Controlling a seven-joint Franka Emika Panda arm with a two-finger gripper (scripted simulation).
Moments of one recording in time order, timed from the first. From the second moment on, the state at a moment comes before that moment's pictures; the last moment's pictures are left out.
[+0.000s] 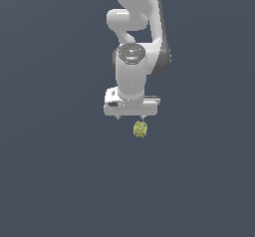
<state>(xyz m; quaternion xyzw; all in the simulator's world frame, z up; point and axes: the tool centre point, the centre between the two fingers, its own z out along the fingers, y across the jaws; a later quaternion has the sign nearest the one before) -0.007 0.013 0.162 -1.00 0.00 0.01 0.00</state>
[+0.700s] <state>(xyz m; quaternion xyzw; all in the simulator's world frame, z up) -0.016 0.003 0.150 -1.00 0.02 0.04 0.00</state>
